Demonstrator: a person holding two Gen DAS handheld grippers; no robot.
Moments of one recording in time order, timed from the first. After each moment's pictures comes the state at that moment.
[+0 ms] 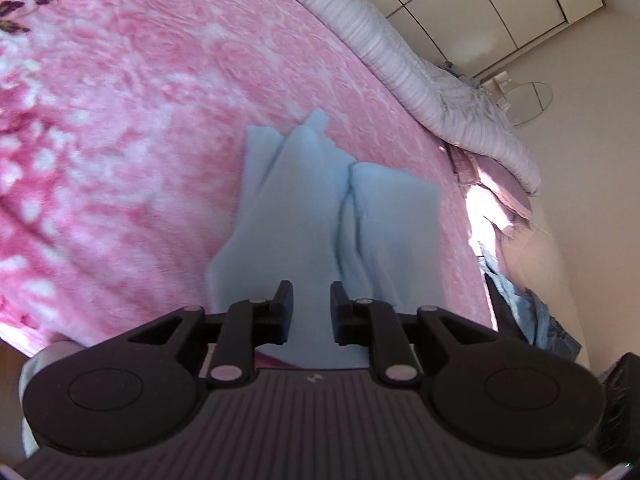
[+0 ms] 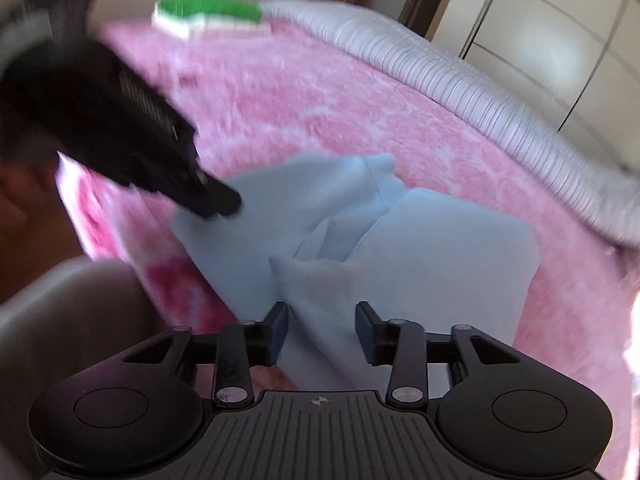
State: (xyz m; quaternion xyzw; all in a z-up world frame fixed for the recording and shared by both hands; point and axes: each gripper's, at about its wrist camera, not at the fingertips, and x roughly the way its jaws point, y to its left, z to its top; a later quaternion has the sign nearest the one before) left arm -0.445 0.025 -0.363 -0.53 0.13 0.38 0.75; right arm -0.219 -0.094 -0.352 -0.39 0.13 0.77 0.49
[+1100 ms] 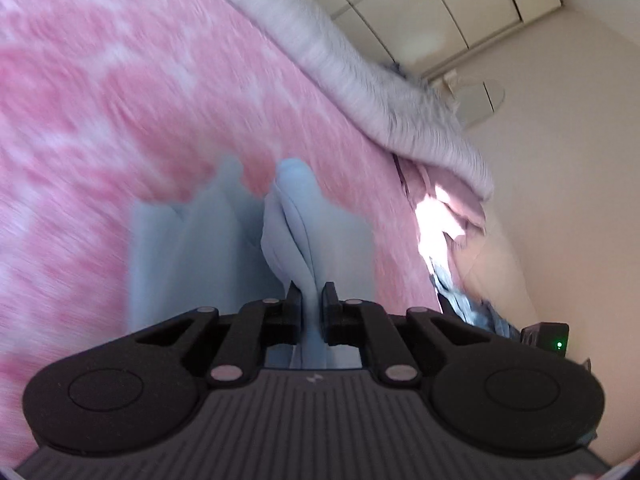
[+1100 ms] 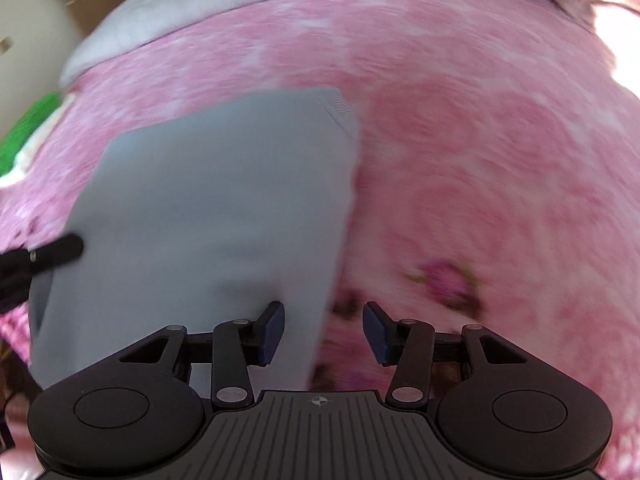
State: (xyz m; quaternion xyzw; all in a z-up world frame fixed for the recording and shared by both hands) left arm -0.413 0.110 -0.362 -0.52 0.10 0.33 0.78; right arm -0.088 0.040 -0.355 -0.29 0.45 0.65 0.55
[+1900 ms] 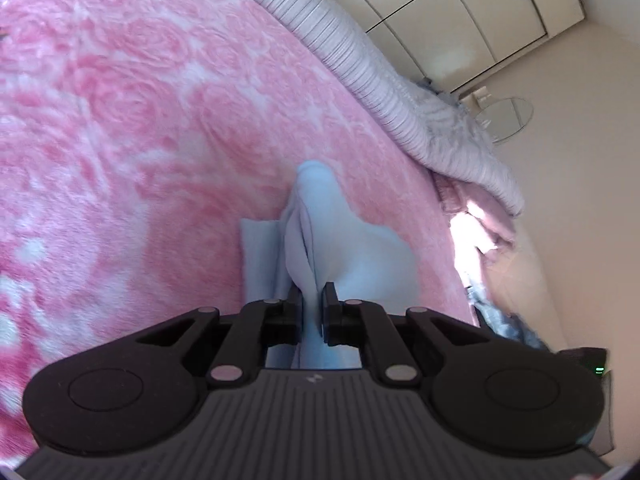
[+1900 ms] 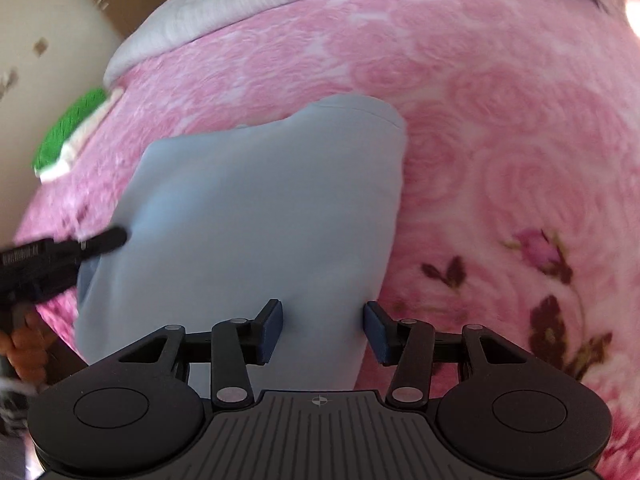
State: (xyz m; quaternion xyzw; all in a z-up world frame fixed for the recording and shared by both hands) left arm -0.458 0.110 -0.387 -0.51 0.11 0.38 0.76; right arm -0.123 0.024 -0.359 -0.27 0.45 0.67 0.53
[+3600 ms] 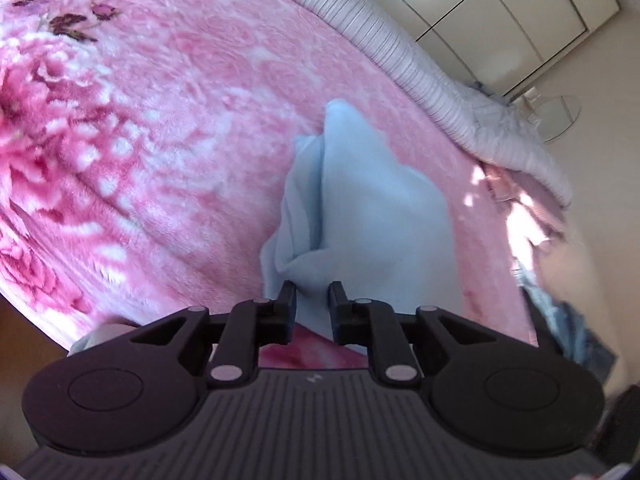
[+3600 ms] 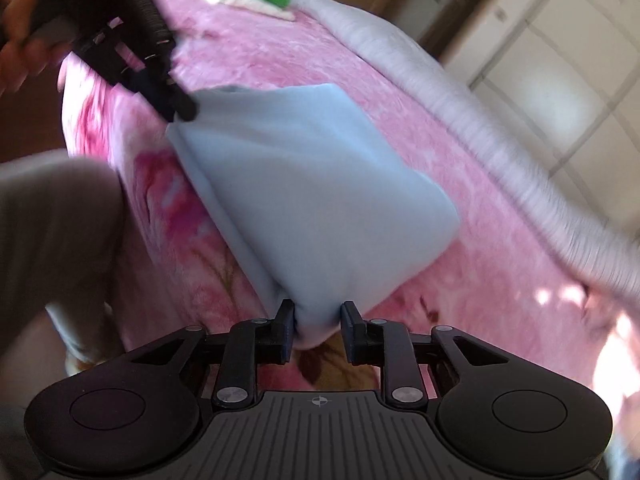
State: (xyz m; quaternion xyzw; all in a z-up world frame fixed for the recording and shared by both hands) left arm -0.471 -0.015 -0.357 -0.49 0.13 0.45 0.73; right arm -0.186 -0.124 -0.390 -0.43 0.05 0.75 0.50
